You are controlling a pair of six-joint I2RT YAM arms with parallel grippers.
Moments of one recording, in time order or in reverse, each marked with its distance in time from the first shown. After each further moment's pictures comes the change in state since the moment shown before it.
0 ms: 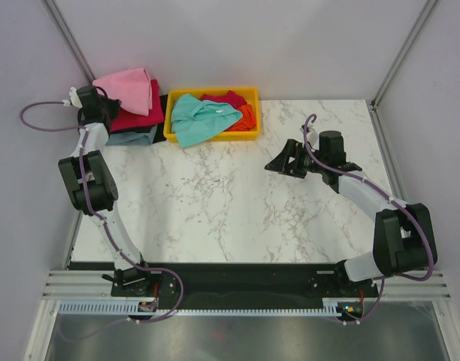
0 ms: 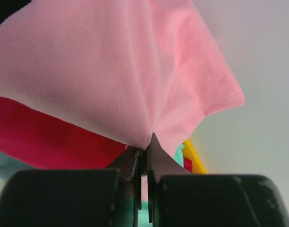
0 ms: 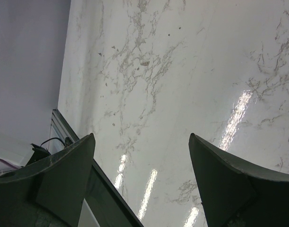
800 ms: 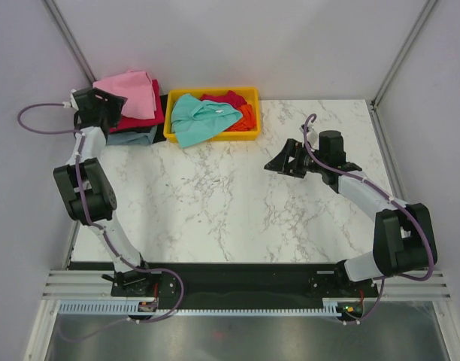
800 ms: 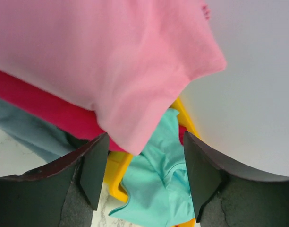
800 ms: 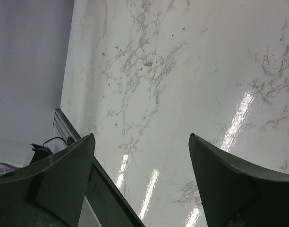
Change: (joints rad) left arm 0.011 -0.142 -0.139 -0.074 0.107 0.022; right arm 0.002 0.000 0.000 0.007 -0.008 0.009
